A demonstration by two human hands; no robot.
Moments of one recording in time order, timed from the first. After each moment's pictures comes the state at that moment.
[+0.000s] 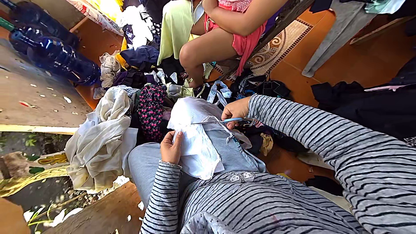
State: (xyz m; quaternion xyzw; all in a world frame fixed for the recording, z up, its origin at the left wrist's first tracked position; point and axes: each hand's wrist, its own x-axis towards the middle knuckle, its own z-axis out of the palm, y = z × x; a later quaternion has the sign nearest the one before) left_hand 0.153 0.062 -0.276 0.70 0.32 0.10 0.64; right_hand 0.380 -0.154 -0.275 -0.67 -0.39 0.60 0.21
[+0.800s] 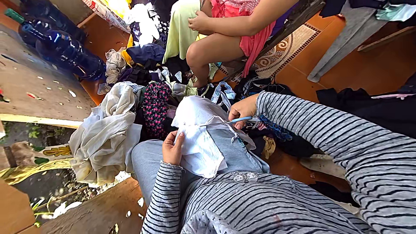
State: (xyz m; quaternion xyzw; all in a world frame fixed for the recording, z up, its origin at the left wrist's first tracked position) left_hand 0.141 0.066 -0.275 0.64 0.32 0.11 0.69; right_hand 0.393 -0.149 -0.264 -0.65 -0.42 0.61 0.15
